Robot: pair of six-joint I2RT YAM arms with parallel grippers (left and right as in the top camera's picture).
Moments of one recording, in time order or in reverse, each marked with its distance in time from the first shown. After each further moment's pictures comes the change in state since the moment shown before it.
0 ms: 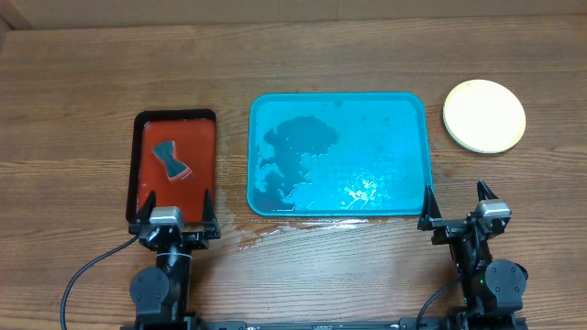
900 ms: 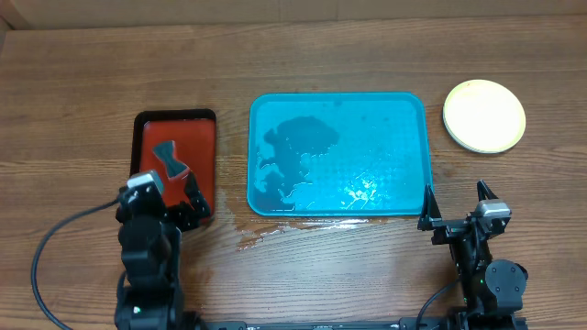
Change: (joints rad) left arm 0.000 0.508 0.309 -0.115 -0.139 -0.194; right arm 0.000 0.000 0.000 0.000 0.000 0.000
